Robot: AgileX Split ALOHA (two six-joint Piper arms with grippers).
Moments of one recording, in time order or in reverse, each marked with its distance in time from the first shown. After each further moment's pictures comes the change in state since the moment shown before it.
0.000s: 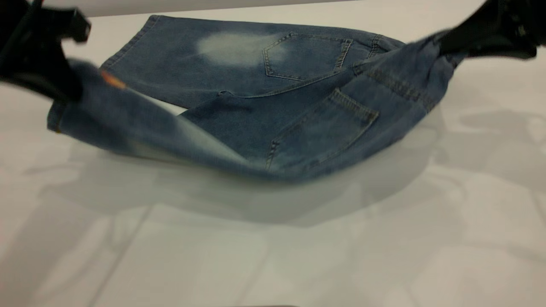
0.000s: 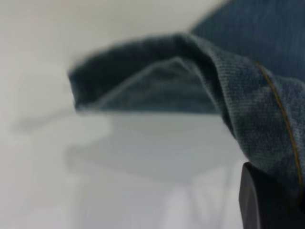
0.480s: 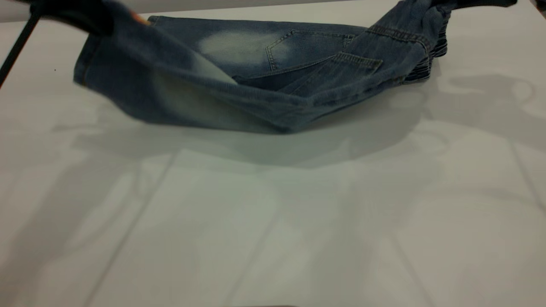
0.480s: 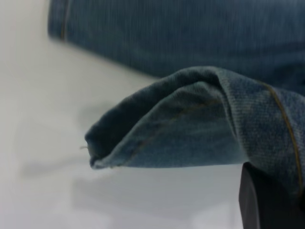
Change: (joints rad) left arm 0.000 0.149 -0.204 0.029 -0.134 0.001; right arm 0.000 0.125 -0.291 -0.190 -0.025 0.297
